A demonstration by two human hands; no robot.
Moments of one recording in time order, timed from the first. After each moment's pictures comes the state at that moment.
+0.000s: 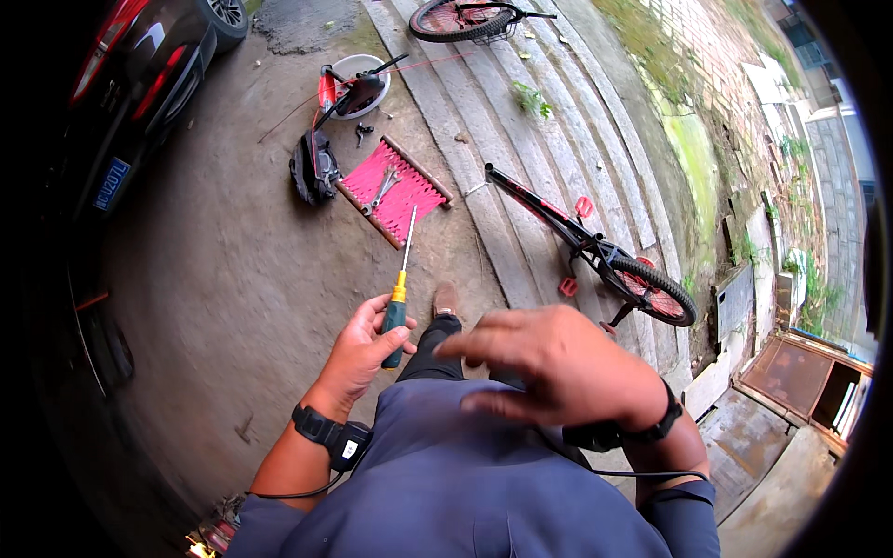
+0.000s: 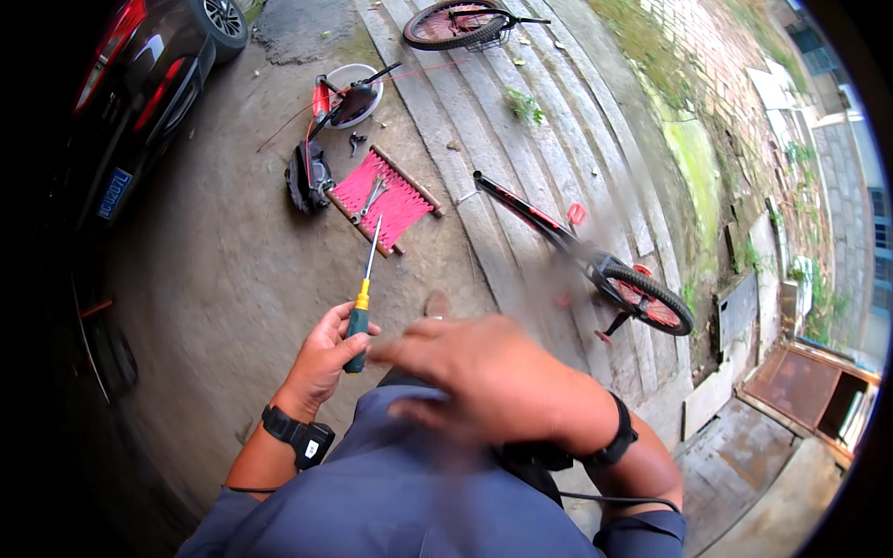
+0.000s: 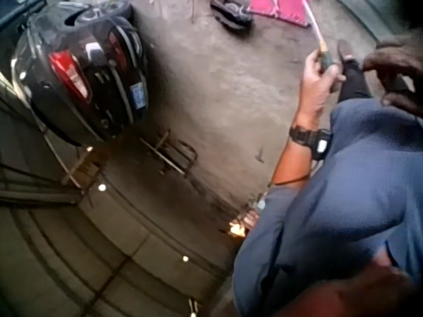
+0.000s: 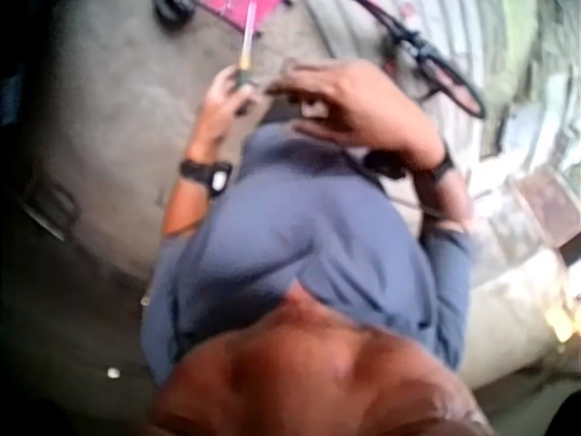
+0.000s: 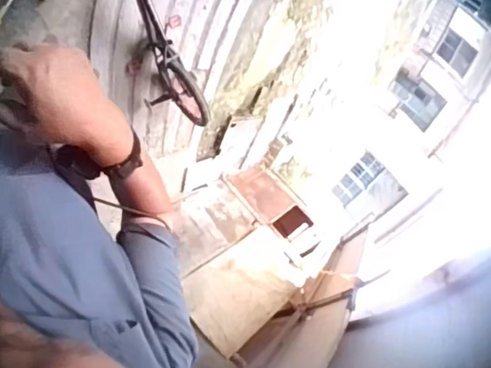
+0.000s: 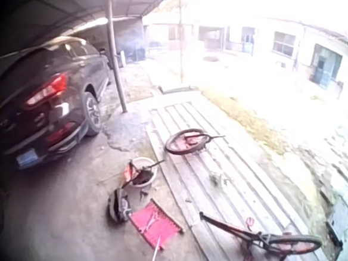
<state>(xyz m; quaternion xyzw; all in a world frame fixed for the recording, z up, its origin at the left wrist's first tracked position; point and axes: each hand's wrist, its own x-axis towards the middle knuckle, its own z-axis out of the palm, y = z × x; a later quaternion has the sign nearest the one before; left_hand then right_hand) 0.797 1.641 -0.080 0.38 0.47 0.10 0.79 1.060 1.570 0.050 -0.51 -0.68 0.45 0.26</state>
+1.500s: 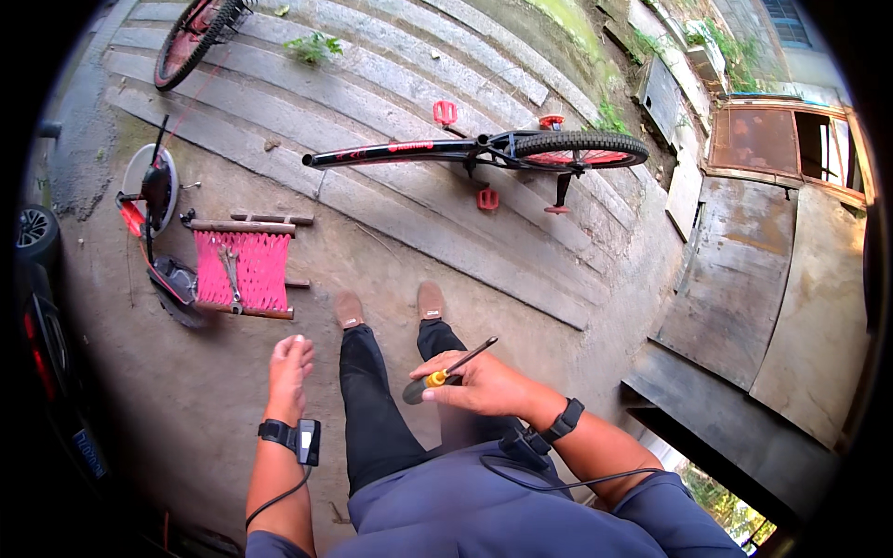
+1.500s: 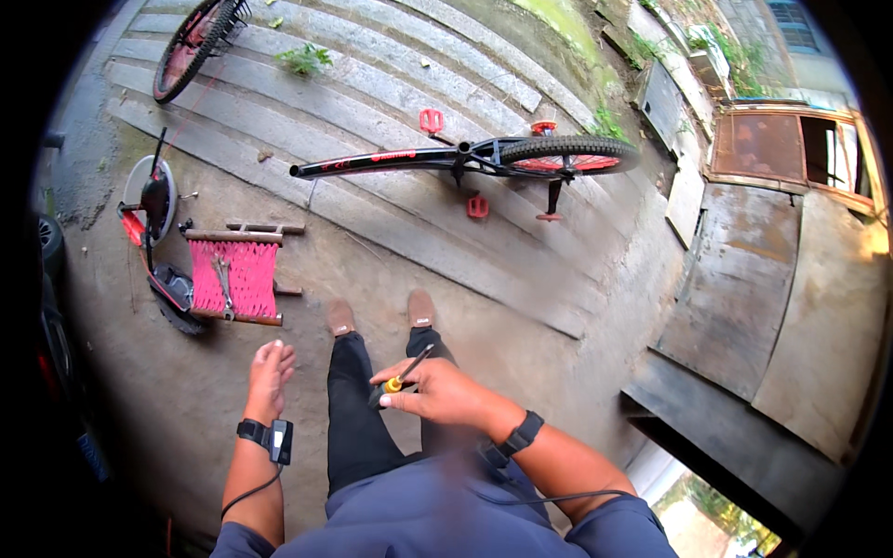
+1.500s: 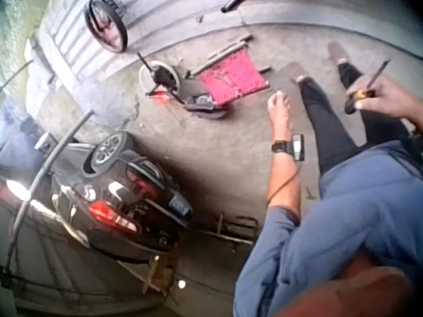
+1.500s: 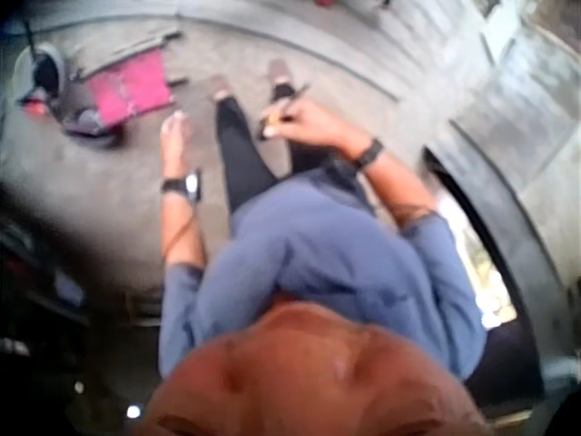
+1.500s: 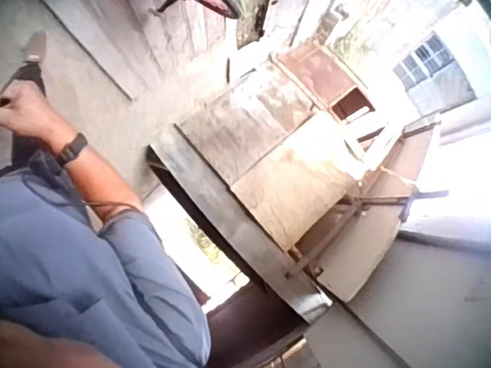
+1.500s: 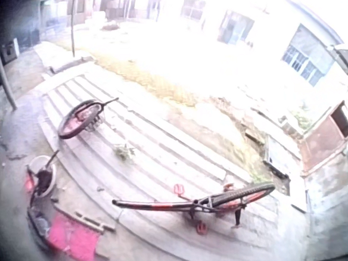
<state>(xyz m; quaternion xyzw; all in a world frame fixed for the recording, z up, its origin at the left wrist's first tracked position) 0.857 1.718 -0.368 0.44 0.59 -0.17 0.66 1.051 1.440 -0.225 -0.64 -0.14 0.58 0.48</state>
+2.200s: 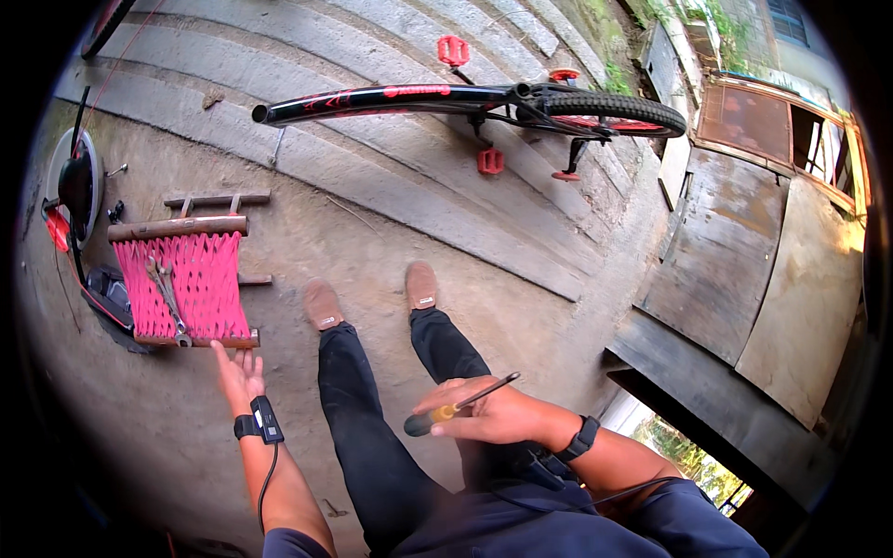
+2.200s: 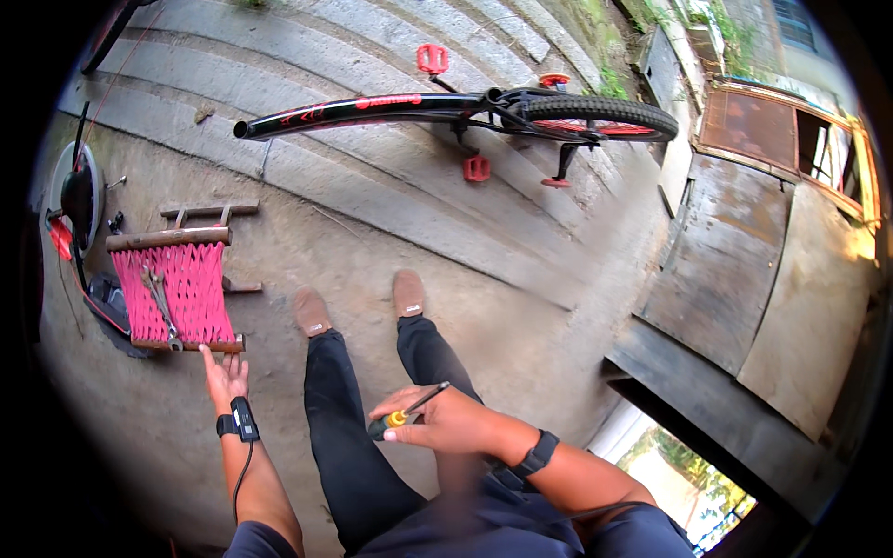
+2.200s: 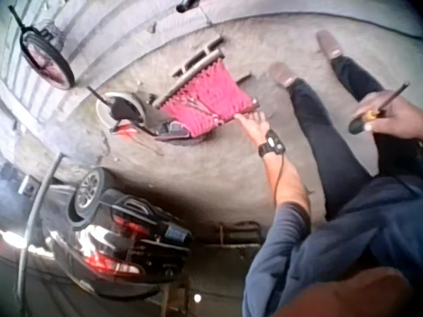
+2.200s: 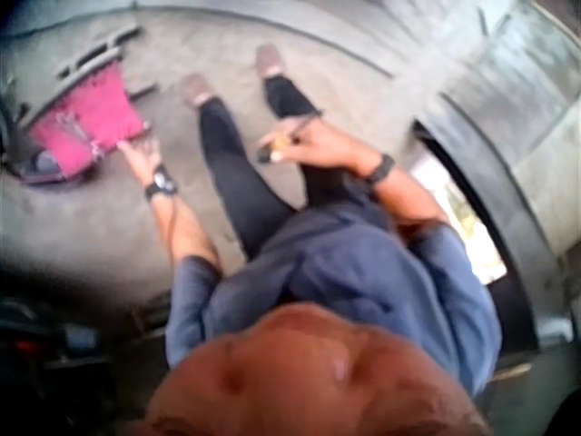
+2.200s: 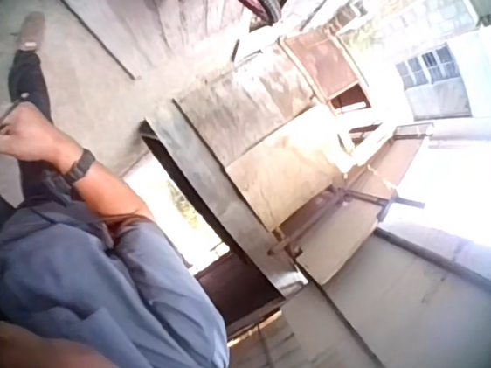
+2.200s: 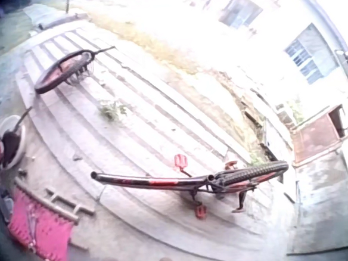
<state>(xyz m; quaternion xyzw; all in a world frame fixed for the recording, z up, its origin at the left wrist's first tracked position) 0.783 1.793 -0.635 0.16 0.74 0.06 0.65 1.031 1.468 -0.361 -0.61 -0.05 0.66 0.43</state>
